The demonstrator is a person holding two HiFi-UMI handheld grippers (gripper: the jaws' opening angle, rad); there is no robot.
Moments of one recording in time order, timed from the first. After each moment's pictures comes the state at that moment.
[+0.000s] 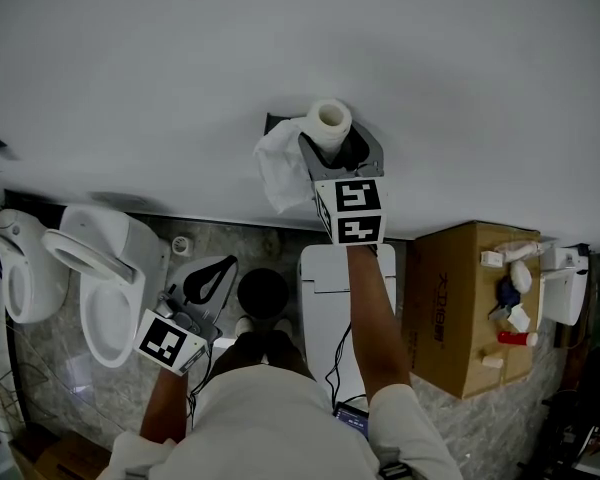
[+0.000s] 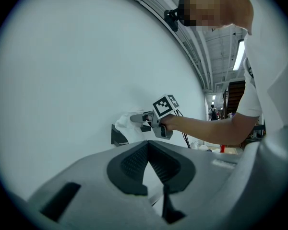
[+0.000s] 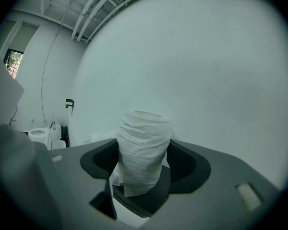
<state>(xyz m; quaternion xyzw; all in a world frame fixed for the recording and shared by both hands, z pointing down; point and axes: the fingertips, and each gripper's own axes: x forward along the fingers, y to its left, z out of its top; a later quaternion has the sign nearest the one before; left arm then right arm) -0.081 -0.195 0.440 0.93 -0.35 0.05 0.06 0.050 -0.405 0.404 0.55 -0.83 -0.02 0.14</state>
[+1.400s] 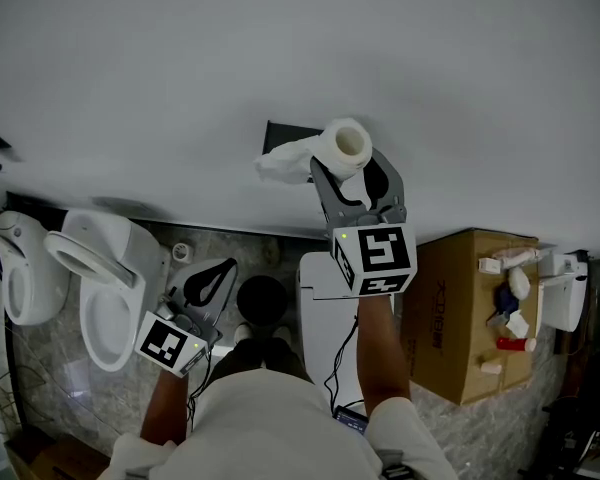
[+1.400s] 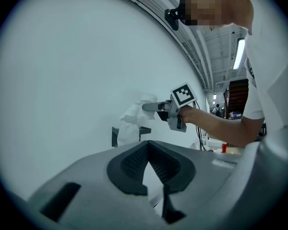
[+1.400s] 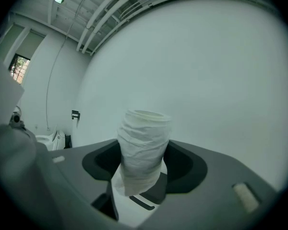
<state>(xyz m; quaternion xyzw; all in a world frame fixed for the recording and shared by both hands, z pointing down) -0.083 -0.188 0.434 0.93 -0.36 0.05 0.05 0.054 -0.335 0.341 0.53 -0.84 -0.05 0.09</state>
